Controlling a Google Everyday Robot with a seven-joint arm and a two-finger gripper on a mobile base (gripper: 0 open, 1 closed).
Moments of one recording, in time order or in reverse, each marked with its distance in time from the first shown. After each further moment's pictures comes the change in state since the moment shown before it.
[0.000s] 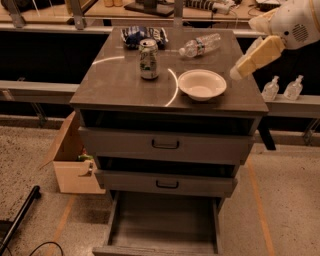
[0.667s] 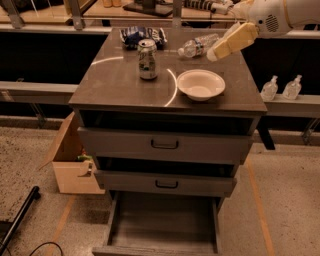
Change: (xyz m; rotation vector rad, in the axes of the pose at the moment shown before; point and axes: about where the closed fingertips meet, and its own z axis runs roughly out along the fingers) arm -0.049 -0.037 0.037 0.070 -0.163 0.016
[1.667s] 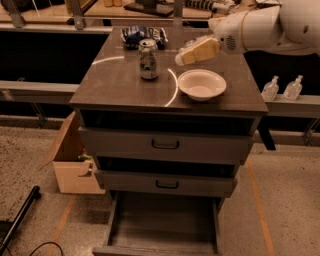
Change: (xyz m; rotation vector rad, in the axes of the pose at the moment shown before) arm -0.002 0.000 0.081 0.031 -0.156 0.107
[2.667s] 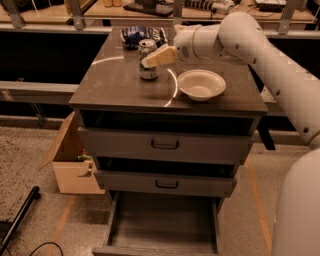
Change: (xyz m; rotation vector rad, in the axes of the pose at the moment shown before) arm 0.000 -0.009 0.134 0.017 -0.080 -0.039
